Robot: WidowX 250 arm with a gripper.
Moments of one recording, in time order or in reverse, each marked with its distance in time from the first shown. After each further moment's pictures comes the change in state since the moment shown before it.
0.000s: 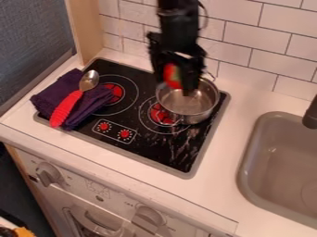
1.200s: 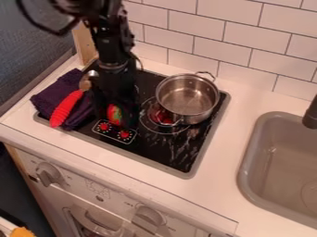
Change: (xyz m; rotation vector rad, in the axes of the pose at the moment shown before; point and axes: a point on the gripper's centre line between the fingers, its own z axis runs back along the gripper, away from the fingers) arm -0.074 0.075 -0.055 0.108 0.072 0.181
